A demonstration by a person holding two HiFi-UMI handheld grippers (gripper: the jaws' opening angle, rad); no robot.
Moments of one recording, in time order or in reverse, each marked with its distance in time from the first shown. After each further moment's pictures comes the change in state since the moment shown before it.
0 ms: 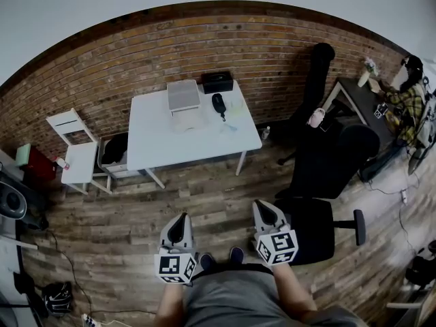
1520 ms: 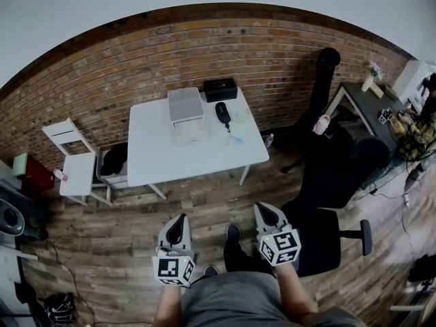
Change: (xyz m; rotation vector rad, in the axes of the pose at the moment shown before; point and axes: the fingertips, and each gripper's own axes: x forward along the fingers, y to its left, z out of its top) left arm 0.065 0.053 0.004 0.056 -0.030 -0.029; right arm 0.083 -0.011 -0.008 0.020 0.041 0.022
